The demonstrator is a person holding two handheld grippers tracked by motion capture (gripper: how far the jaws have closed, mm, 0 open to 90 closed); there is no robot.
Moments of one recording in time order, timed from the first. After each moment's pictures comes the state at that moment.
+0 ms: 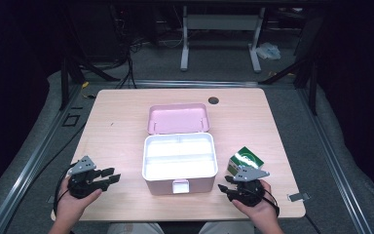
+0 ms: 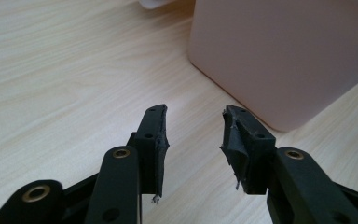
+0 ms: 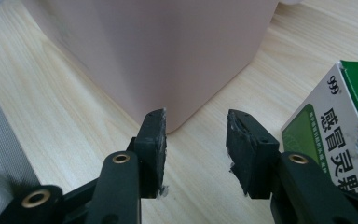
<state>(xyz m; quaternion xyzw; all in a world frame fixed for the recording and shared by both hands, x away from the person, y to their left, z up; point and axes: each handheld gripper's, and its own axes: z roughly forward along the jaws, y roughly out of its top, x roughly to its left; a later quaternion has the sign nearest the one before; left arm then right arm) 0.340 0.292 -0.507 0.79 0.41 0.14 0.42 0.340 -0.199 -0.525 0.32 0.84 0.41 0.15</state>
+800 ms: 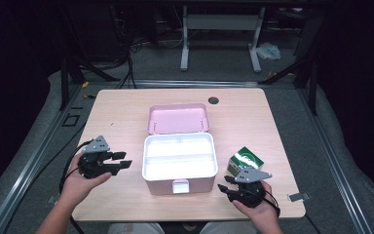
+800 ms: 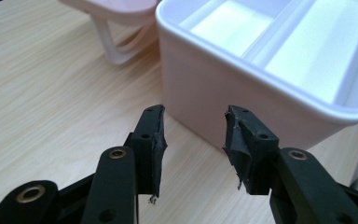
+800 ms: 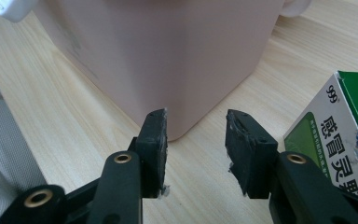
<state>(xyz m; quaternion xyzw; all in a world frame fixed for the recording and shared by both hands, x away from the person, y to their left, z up) 0.375 0.253 -0.451 0.84 0.33 0.13 0.41 0.335 -0.201 -0.523 0.32 0.83 0.43 0.15</state>
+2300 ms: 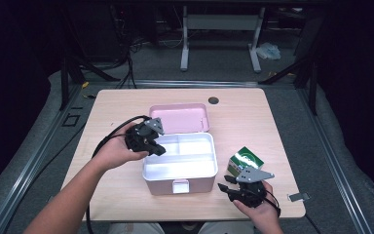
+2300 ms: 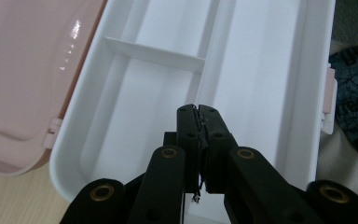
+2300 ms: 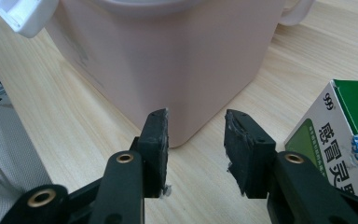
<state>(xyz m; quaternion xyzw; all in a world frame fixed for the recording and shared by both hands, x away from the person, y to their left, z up) 0.433 0.129 -0.400 0.95 0.15 0.04 0.25 0.334 -0.202 -0.519 0.32 0.83 0.44 0.15</state>
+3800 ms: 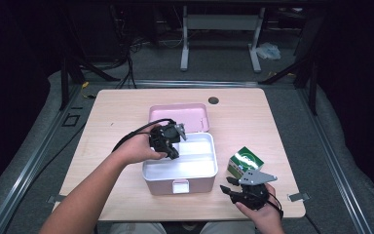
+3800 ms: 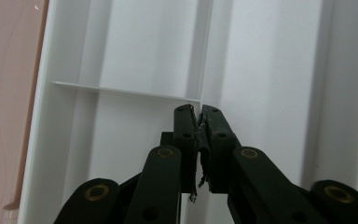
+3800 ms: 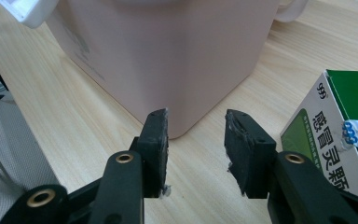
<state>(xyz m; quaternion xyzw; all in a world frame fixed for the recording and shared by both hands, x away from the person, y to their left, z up) 0.452 0.076 -0.419 0.98 0.10 0.02 0.17 0.328 -0.208 -0.519 0.32 0.83 0.44 0.15</state>
